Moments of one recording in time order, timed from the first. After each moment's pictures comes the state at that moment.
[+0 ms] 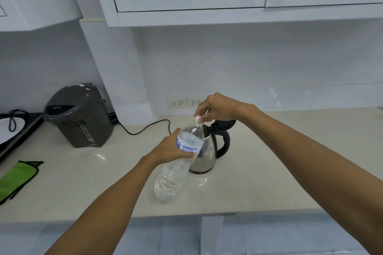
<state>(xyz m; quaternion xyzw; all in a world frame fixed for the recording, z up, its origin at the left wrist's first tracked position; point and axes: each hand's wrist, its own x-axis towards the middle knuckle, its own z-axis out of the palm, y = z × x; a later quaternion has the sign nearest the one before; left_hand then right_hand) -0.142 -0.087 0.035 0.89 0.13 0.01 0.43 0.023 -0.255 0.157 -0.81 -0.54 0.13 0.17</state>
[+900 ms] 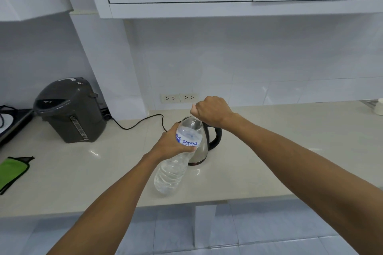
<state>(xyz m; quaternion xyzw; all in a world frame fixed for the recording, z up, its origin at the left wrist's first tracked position) -0.152 -0.121 0.031 0.87 0.14 0.06 0.47 -0.026 -0.263 0.128 -0.89 -0.44 -0.14 -0.04</state>
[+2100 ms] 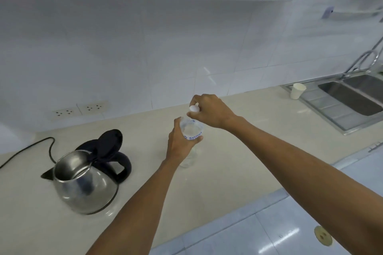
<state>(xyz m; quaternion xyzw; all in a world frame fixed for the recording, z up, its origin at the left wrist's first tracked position) 0.157 -0.381 -0.029 0.81 0.12 0.10 0.57 0.227 -0.499 0.094 -0.94 -0.28 0.00 0.20</state>
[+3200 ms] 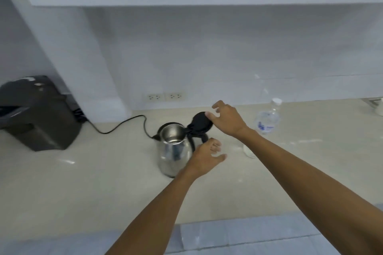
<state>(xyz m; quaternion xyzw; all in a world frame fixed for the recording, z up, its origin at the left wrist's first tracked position) -0.011 -0.235 -0.033 0.84 0.12 0.00 0.53 0.106 -0.320 0.062 -0.91 -0.27 0.06 0.30</state>
